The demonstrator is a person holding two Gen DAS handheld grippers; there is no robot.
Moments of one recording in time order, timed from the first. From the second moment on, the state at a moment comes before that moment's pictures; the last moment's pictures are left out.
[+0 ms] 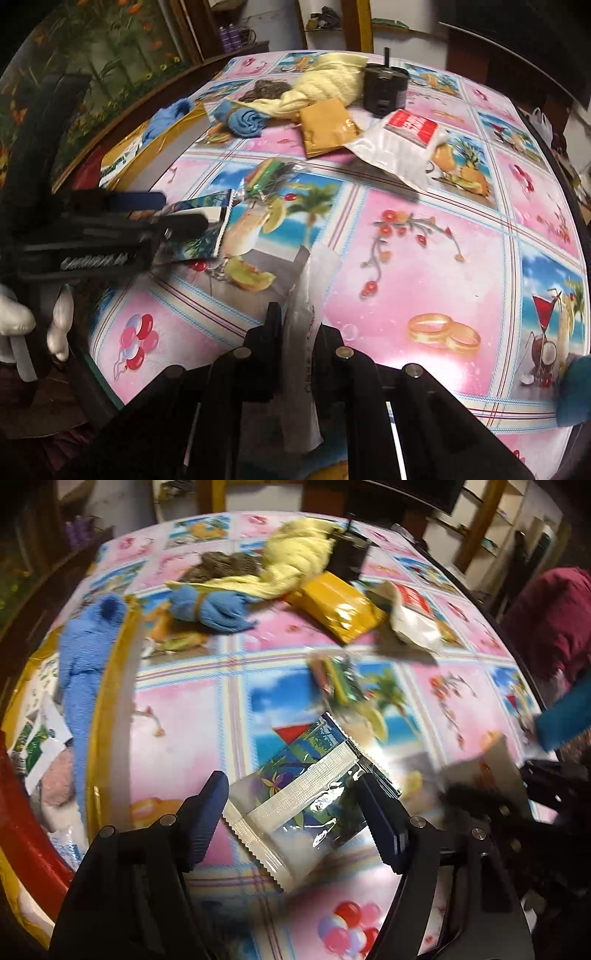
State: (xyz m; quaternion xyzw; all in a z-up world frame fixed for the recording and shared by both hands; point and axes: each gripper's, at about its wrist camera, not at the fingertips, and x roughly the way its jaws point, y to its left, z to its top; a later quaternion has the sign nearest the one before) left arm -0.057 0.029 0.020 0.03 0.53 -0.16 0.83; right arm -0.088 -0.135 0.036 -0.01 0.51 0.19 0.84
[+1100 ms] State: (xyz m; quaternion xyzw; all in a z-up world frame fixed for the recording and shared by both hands) left arm -0.112 0.005 0.029 0.08 0.45 -0.27 0.85; right arm -0.106 -0.129 0.044 0.01 0.49 0.24 0.84
